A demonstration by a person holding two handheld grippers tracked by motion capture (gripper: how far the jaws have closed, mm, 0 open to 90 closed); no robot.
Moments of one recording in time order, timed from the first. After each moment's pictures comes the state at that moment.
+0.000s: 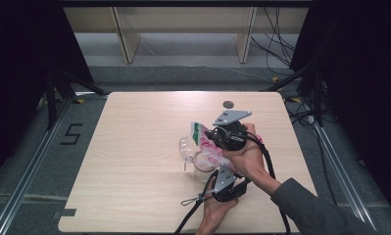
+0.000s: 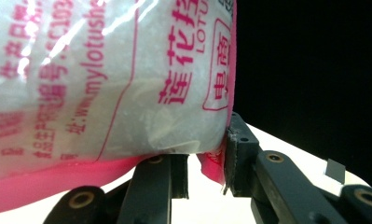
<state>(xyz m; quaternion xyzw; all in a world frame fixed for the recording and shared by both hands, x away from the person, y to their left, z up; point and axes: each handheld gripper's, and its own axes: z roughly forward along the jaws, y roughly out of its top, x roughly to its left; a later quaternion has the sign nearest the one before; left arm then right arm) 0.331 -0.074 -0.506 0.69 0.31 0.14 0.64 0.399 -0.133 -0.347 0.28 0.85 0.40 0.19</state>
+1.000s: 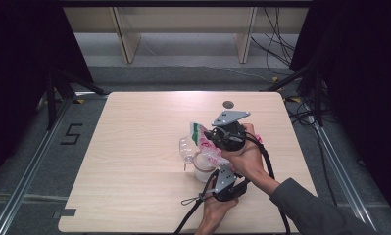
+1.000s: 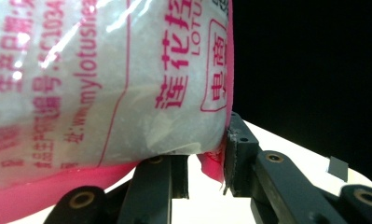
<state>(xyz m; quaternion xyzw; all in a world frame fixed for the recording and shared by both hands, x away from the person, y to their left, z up) 0.332 -0.075 -0.506 0.69 0.30 0.14 0.64 0.399 -0.131 -0.348 0.29 0.85 0.40 0.19</state>
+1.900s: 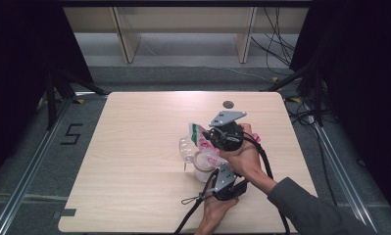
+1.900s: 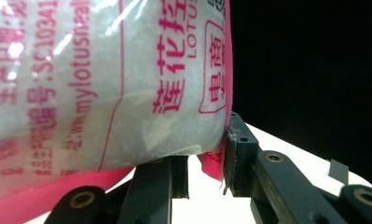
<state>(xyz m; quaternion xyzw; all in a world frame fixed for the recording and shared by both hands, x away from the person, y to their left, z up) 0.335 -0.077 -0.506 0.69 0.30 0.14 0.65 0.402 -0.125 -0.352 0.28 0.85 0.39 0.20</state>
